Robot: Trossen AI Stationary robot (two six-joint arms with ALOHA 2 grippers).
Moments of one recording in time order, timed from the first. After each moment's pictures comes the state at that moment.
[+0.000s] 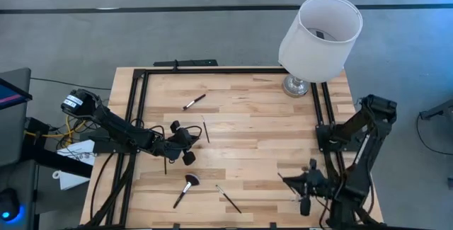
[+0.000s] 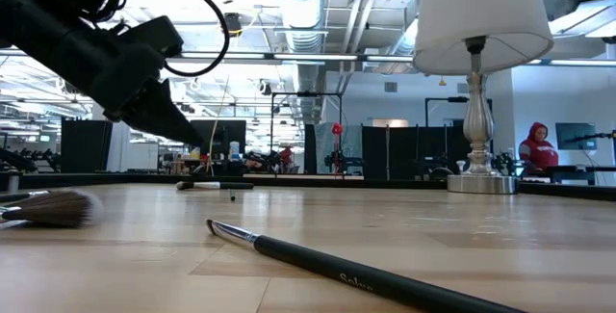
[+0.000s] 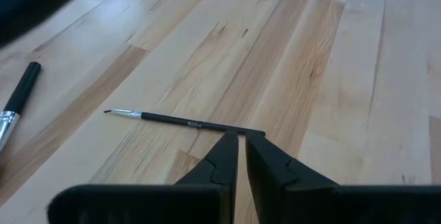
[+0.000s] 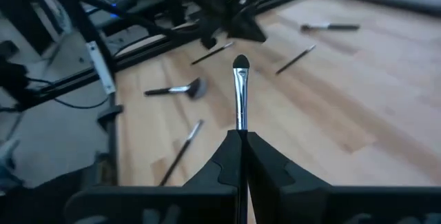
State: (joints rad) left arm -0.43 1.37 0.40 0.23 -0.71 -0.48; right arm 1.19 1.53 1.04 -0.78 1.18 1.50
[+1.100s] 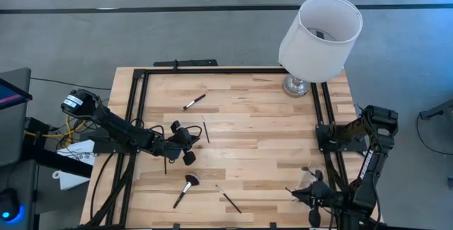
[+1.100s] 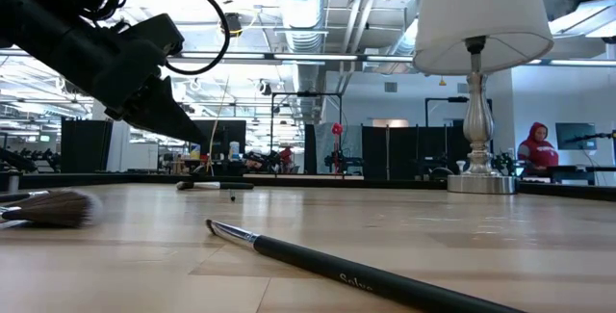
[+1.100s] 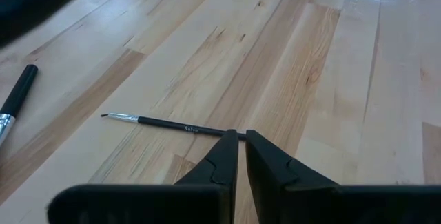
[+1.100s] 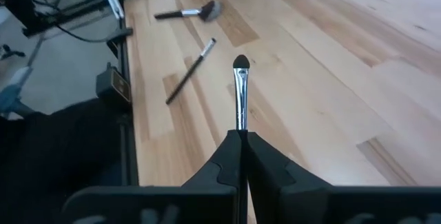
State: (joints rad) left arm -0.43 1.37 0.40 0.25 -0.71 -0.48; right arm 1.32 1.66 1.04 -0.84 1.02 1.68
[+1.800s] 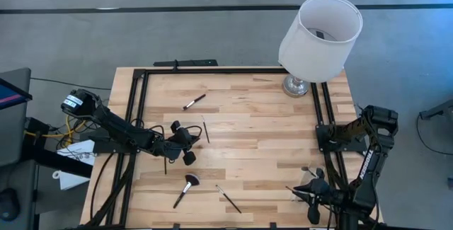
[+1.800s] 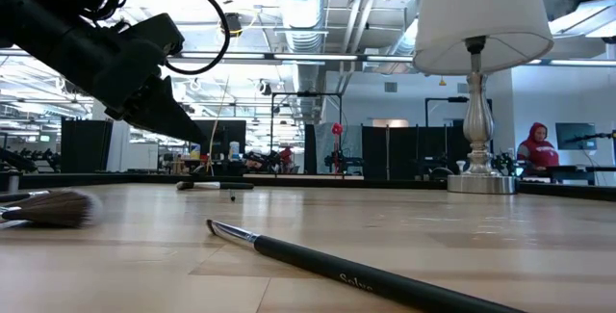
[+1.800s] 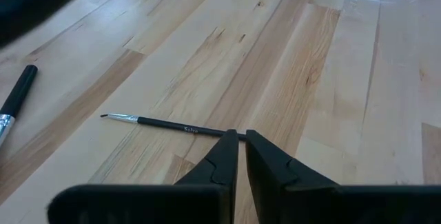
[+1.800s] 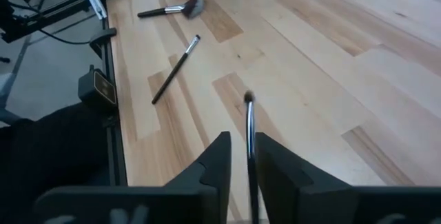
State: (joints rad) left arm -0.43 1.37 0.40 0.25 -0.71 -0.48; right arm 1.32 1.66 1.04 -0.91 0.99 1.78
